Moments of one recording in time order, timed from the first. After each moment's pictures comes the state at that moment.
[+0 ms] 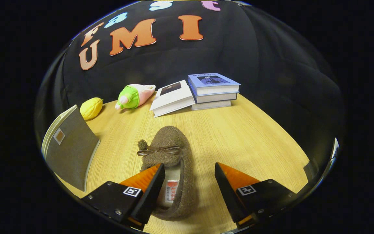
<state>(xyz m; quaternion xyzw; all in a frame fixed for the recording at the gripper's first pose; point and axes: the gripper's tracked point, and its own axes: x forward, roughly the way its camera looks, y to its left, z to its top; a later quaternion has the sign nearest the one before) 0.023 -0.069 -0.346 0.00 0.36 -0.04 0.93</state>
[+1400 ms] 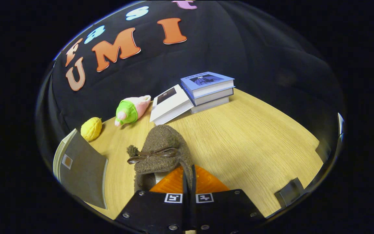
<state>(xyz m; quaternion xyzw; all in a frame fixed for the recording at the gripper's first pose) 0.041 -0.041 -0.324 0.10 0.33 -0.09 0.93</state>
